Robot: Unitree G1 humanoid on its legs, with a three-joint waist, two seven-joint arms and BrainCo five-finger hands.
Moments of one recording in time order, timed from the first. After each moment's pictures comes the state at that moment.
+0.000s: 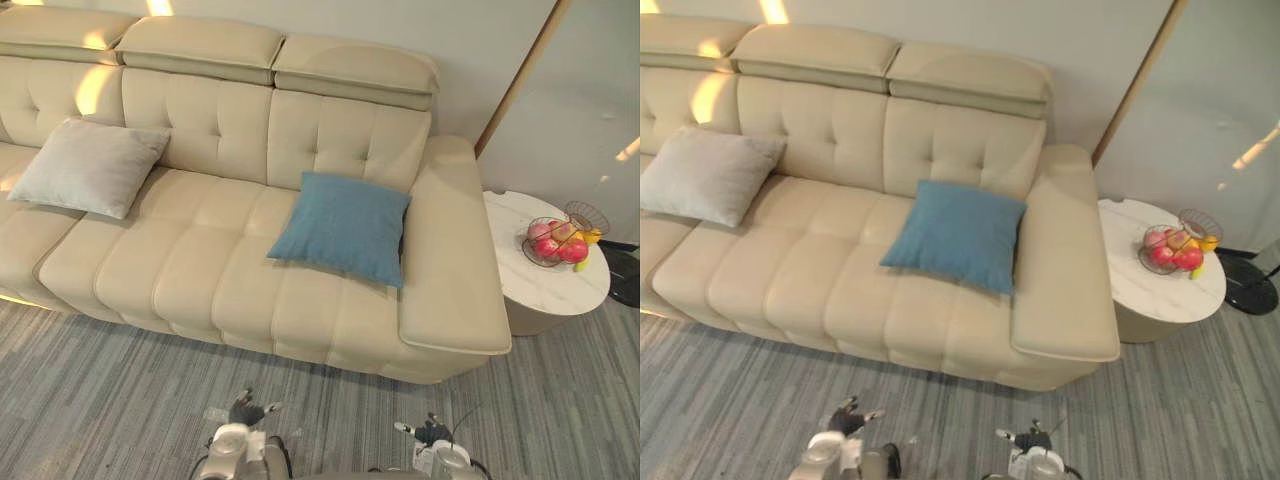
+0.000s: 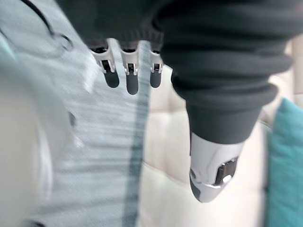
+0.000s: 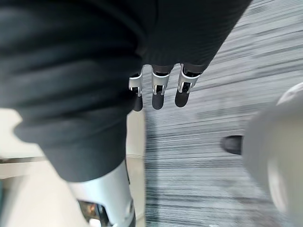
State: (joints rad) left arm -0.01 0.09 0.09 1.02 0.10 -0.10 0.09; right arm -0.04 -0.02 -0.27 1.12 0.00 -0.05 -0.14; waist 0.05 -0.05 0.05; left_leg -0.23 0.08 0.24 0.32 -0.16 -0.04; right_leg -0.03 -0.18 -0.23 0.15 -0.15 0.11
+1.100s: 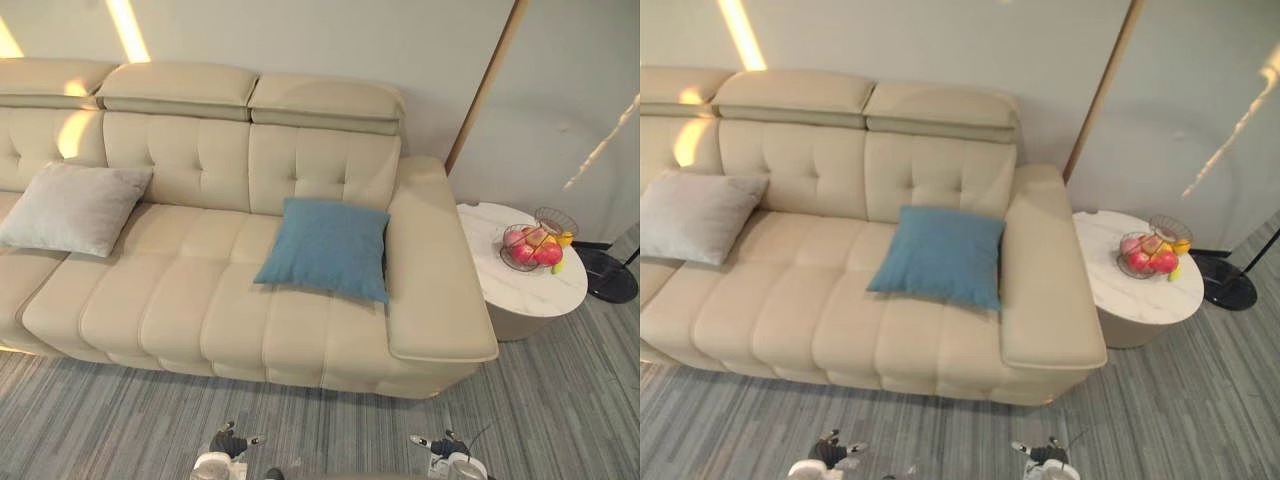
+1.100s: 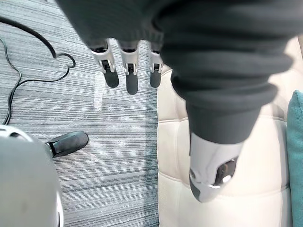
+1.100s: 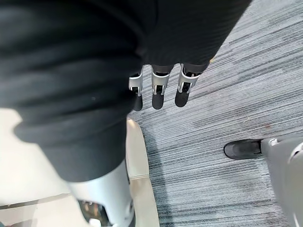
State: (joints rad) left arm 0.03 0.13 0.09 1.12 0.12 -0.09 0.08; right arm -0.03 -0.05 -0.35 1.16 0.00 -0.04 -0.14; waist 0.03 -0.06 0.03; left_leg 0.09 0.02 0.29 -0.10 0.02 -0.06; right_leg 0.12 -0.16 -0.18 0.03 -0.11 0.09
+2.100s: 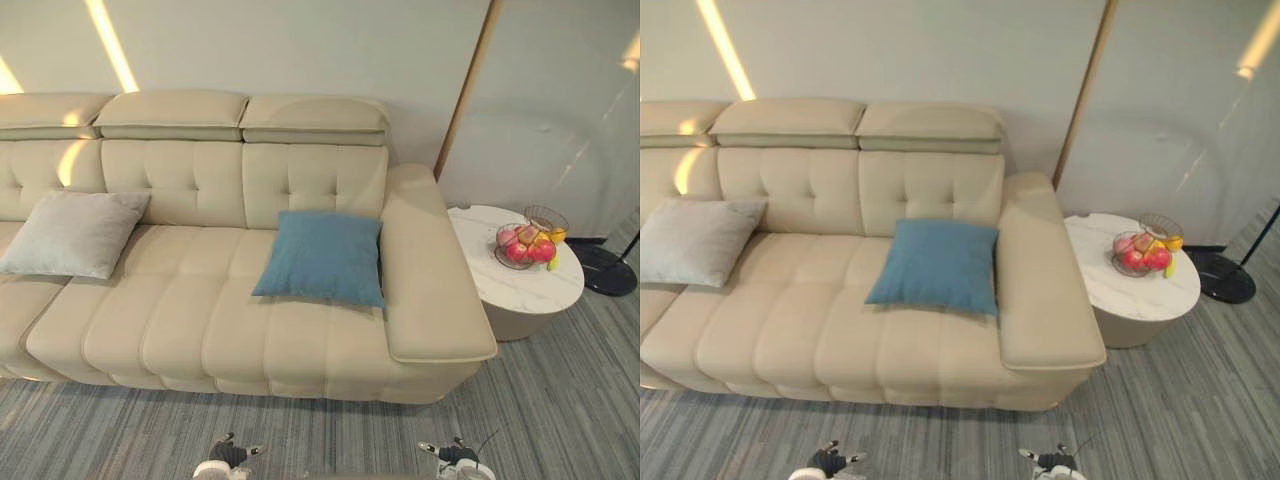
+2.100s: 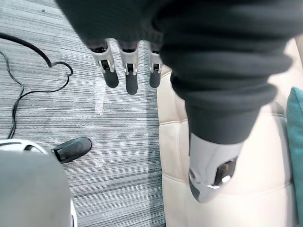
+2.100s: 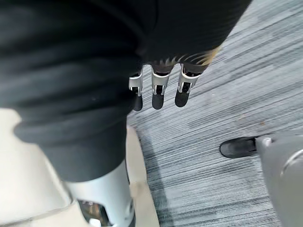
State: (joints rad) left arm 0.04 0.12 0.08 1.15 0.07 -0.08 0.08; right arm -0.02 -0.08 -0.39 1.17 0.00 -0.04 -0.14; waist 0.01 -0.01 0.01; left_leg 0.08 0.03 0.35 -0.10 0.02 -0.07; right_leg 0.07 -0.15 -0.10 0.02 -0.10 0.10
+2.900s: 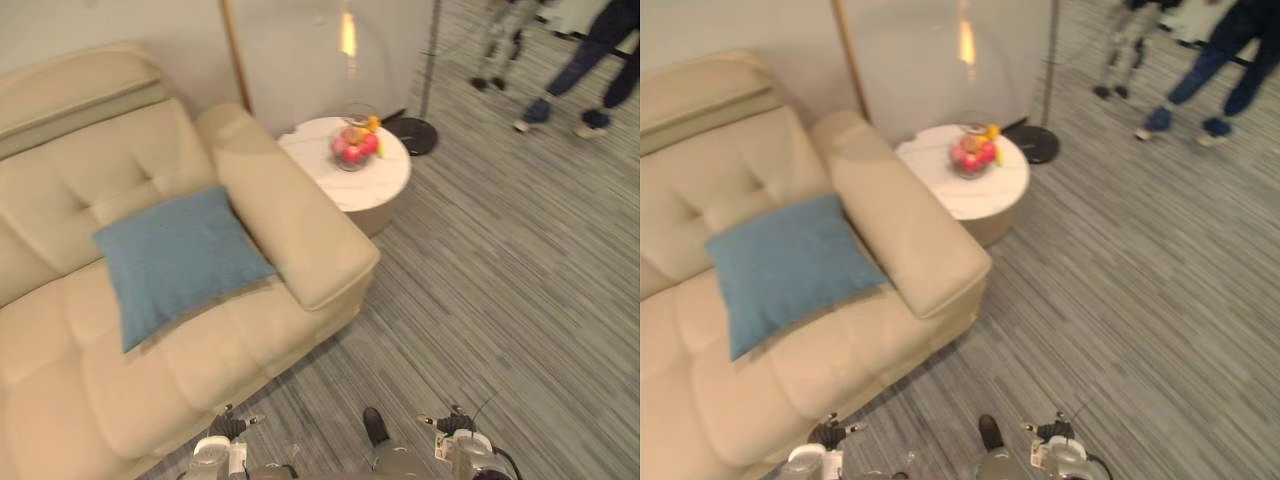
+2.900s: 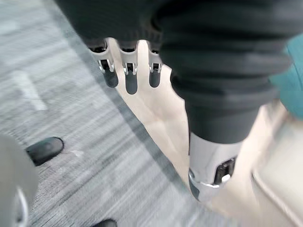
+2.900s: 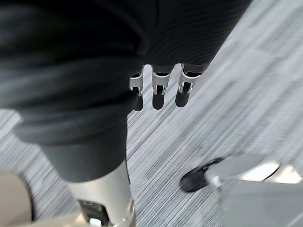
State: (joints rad) left arm -0.02 0.11 0.14 1.09 0.04 -0.09 0.08; right arm -0.08 -0.10 -0.25 1.14 -0.04 -0.03 -0.17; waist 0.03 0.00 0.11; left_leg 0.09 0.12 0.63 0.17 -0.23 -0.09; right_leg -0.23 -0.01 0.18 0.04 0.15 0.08
